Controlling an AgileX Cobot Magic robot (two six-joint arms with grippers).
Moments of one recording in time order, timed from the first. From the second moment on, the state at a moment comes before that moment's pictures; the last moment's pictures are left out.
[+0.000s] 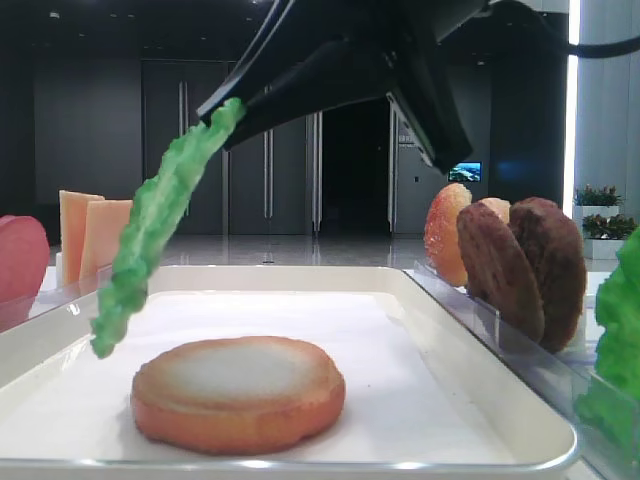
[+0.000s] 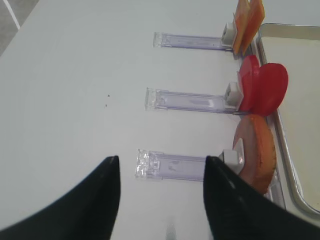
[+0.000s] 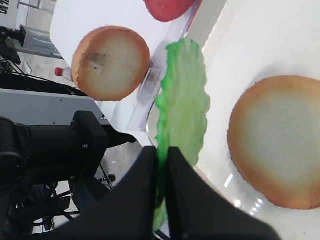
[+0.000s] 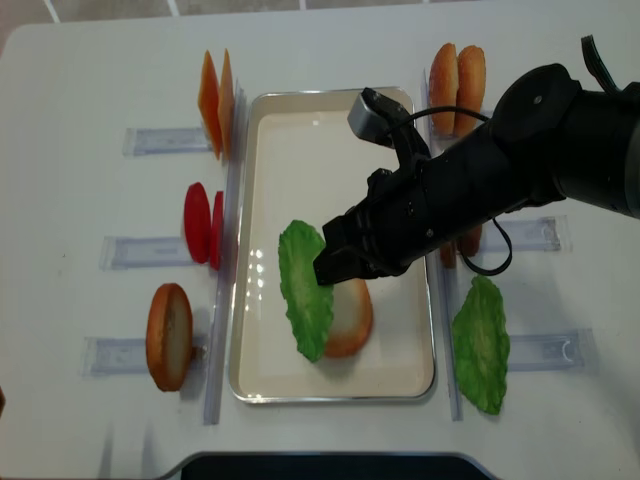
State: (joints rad) left arm 0.00 -0.02 -0.48 0.11 1.11 -0.12; right arm 0.60 1.67 -0.96 1.27 0.82 -0.77
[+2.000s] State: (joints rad) left arm 0.00 -0.02 -0.48 0.11 1.11 -0.12; right arm 0.54 1.75 -0.96 1.30 0.88 -0.86
